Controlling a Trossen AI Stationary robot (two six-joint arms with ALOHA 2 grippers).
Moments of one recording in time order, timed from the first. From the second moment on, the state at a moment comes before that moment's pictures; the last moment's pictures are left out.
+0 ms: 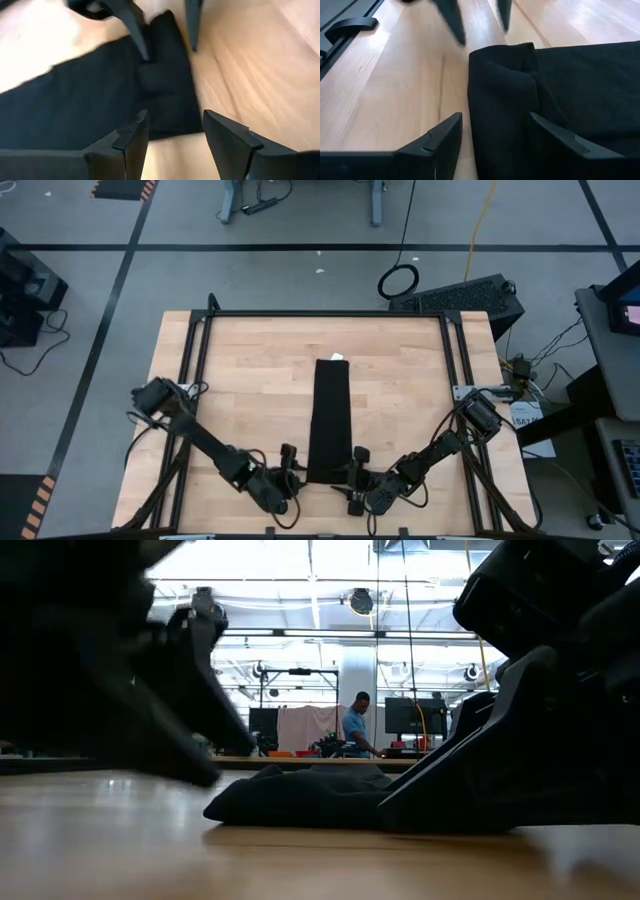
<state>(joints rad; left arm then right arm) -0.68 1.93 0.99 0.11 -0.57 -0.11 0.69 2.13 0.93 0.55 0.67 0.54</state>
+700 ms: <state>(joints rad) -0.65 1.99 0.99 0.26 -0.48 -0.05 0.69 2.13 0.93 0.55 0.65 0.56</state>
